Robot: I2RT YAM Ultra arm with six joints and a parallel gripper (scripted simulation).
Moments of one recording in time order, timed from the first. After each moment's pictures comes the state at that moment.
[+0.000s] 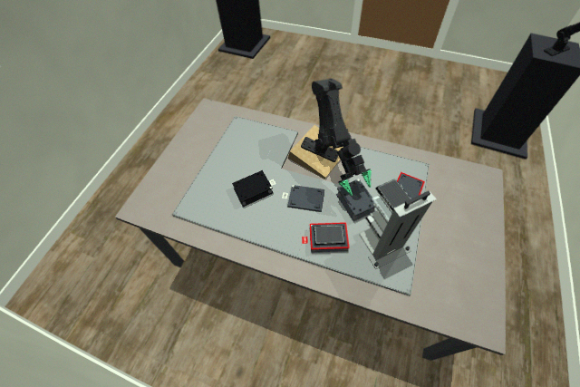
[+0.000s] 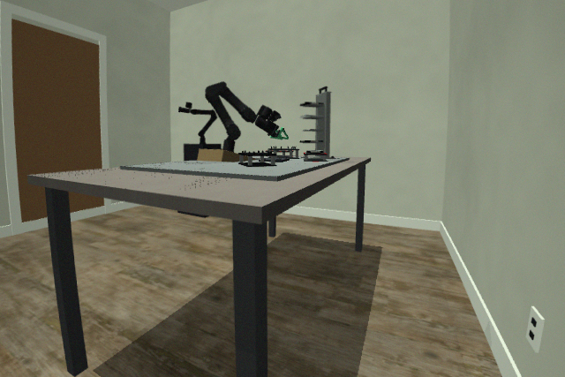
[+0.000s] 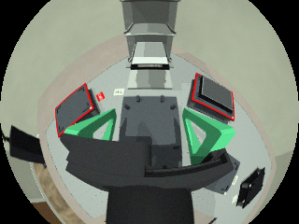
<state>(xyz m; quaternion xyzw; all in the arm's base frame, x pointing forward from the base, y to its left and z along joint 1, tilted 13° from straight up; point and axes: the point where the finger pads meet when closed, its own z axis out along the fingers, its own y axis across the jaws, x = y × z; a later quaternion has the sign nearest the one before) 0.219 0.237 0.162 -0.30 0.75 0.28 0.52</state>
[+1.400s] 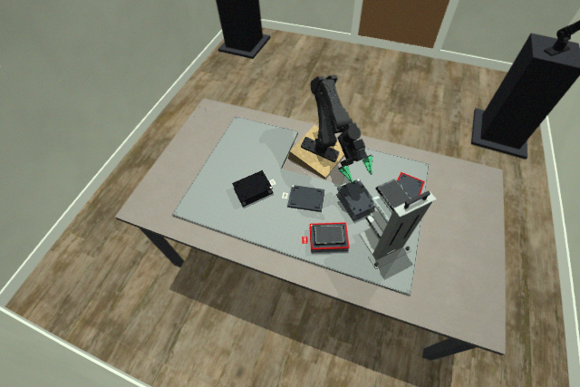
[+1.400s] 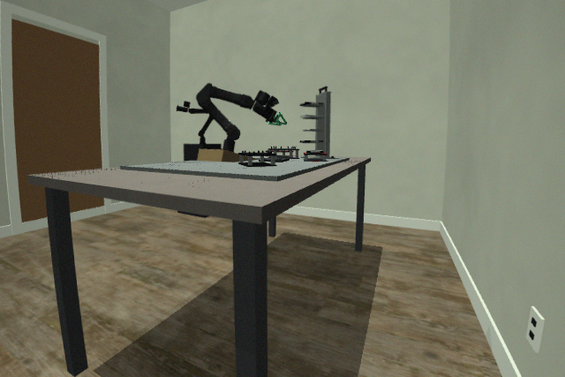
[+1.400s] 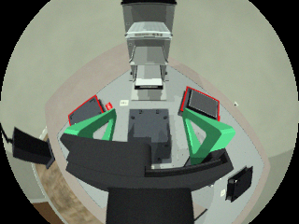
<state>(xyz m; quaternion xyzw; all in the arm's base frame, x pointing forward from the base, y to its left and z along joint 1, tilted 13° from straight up) 0.207 0.207 0.243 -0.30 0.75 0.28 0.52</state>
